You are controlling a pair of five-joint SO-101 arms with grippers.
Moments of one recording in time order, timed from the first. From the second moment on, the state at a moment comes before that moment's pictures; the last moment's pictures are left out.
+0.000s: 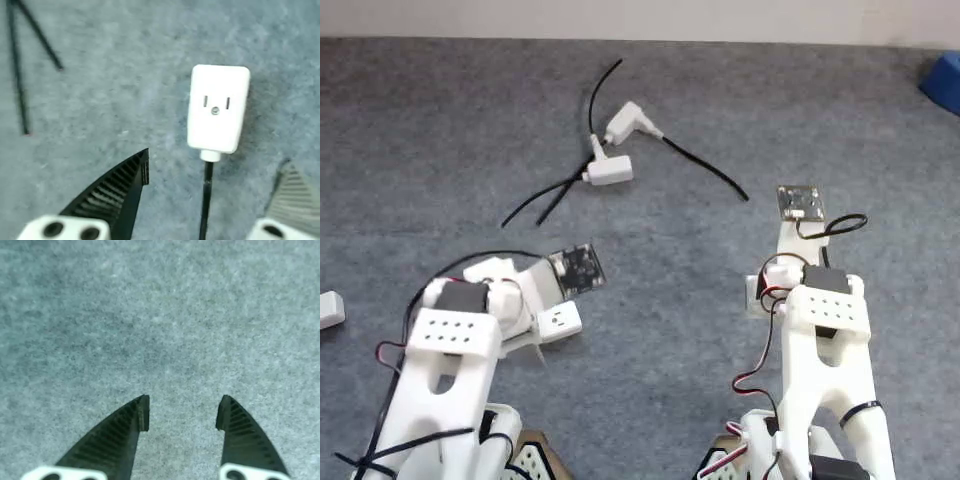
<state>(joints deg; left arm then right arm) -2.6 -44.1 64.5 59.1 -61.8 3.8 -31.0 54.0 56.0 7.3</state>
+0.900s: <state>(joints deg) -2.6 -14.5 46.1 49.9 -61.9 3.8 -31.0 55.1 56.0 8.1</state>
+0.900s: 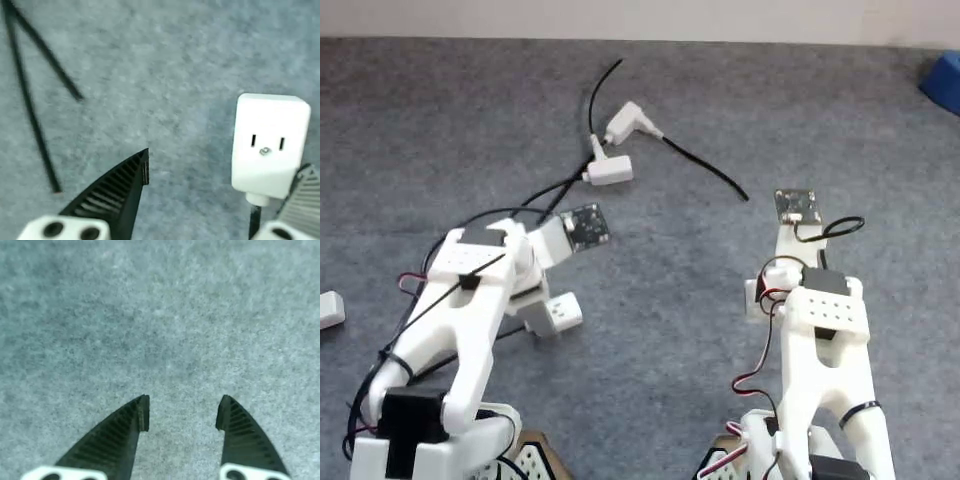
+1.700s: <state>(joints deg) -10.7 -13.9 35.4 49.9 -64.0 3.0 -31.0 55.1 56.0 8.3</state>
